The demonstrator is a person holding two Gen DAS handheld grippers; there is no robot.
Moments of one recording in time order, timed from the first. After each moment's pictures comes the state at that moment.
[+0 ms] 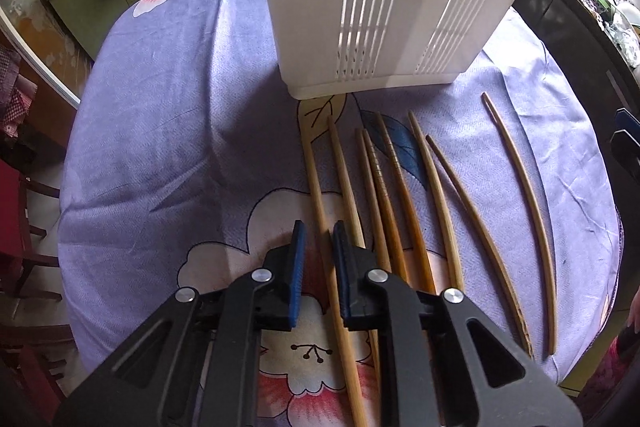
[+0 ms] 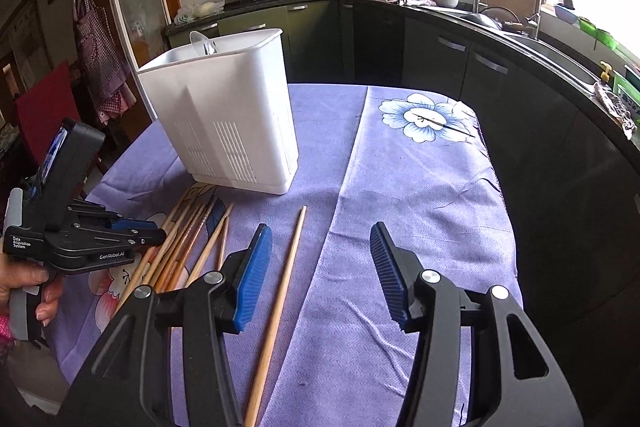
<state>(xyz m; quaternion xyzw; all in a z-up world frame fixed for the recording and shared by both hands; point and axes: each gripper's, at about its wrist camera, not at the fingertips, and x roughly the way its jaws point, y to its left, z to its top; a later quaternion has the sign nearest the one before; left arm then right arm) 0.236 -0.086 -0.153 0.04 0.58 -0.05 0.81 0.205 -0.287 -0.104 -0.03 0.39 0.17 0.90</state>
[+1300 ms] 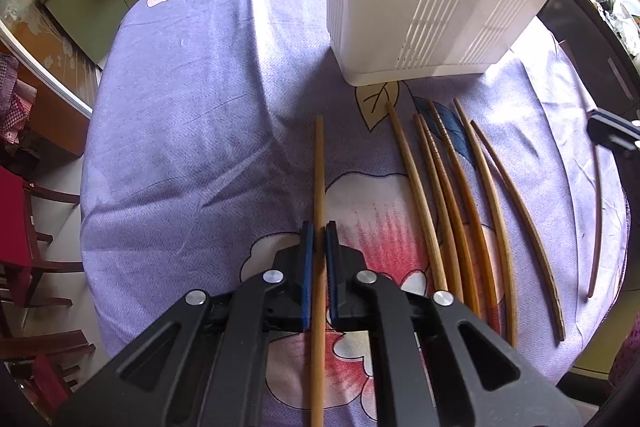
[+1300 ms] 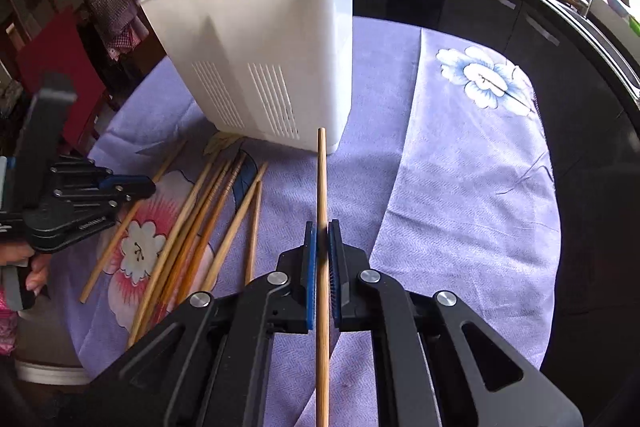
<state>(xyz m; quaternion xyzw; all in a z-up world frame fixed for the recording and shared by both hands) 0.235 -0.047 -0.151 0.04 0.59 -0.06 0.80 0.232 -0.233 -0.107 -0.05 0.48 0.21 0.85</state>
